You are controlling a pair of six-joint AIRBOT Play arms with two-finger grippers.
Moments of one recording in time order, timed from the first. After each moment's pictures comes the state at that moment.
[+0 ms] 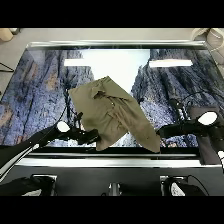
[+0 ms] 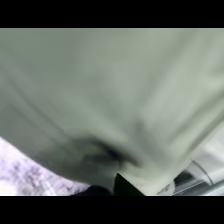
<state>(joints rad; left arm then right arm) -0.49 -1.34 0.66 0.64 -0.75 -1.62 -0.18 -0.99 0.71 -1.01 1.25 0.89</state>
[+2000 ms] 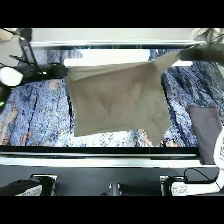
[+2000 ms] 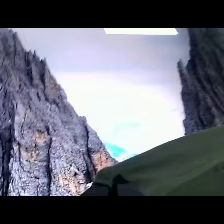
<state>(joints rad) -0.17 -1.28 1.38 1.22 -0.77 -1.55 -0.18 -1.58 1.81 -1.02 0.97 1.00</state>
